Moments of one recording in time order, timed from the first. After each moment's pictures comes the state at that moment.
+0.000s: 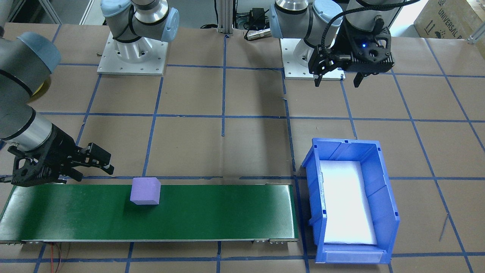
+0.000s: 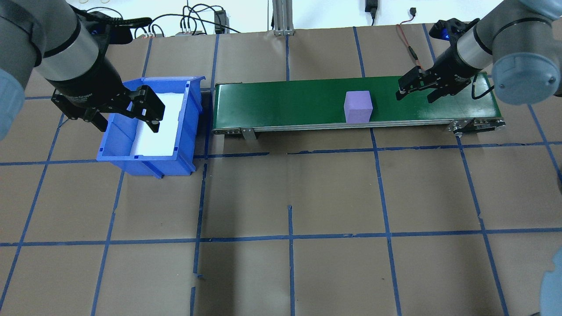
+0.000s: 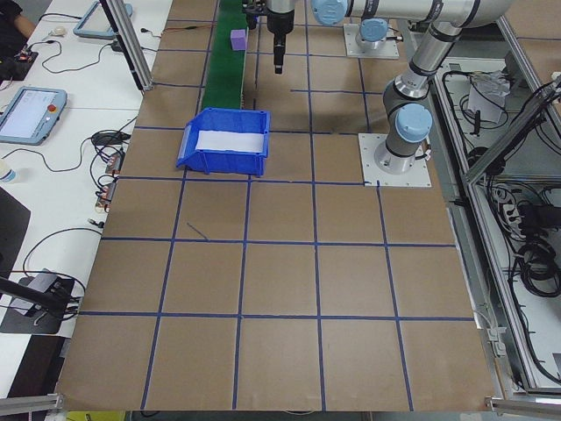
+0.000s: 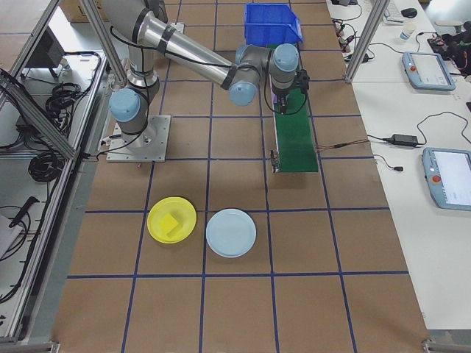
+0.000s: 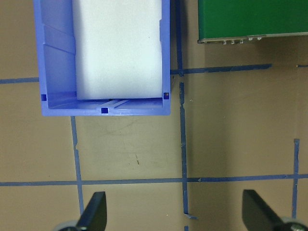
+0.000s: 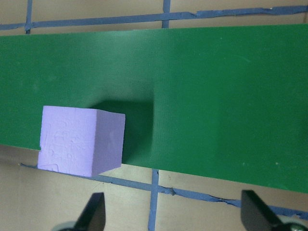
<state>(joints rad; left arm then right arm) -1.55 -1.47 -1.65 -1.59 1.62 0.06 1.30 -1.30 1.73 -2.03 -1.23 -0.33</state>
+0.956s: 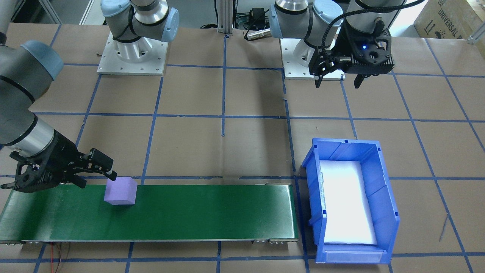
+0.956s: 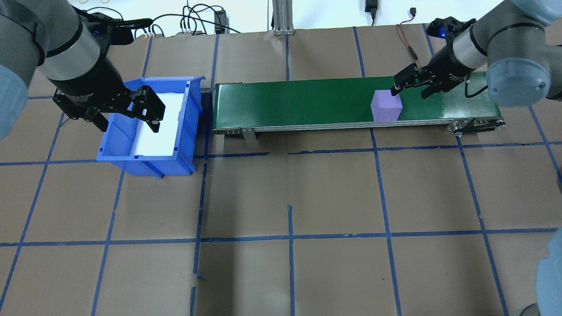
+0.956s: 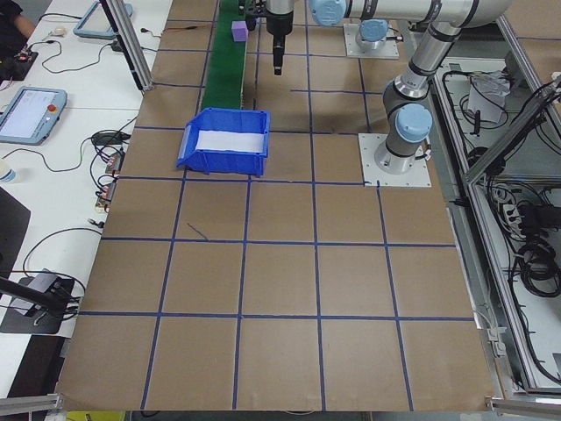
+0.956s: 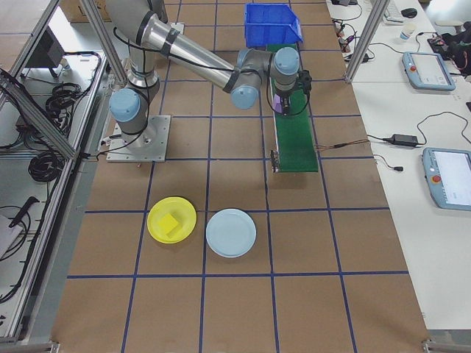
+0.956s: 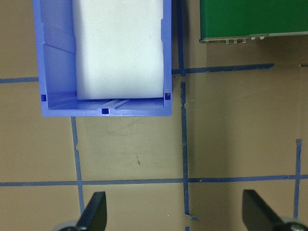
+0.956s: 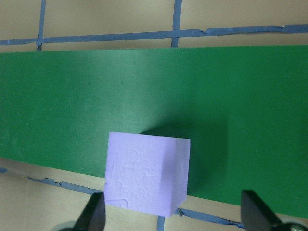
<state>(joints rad) -1.54 -1.47 -1.65 -1.59 1.63 0.07 1.30 -1.28 1.74 -2.07 -1.17 -0.33</state>
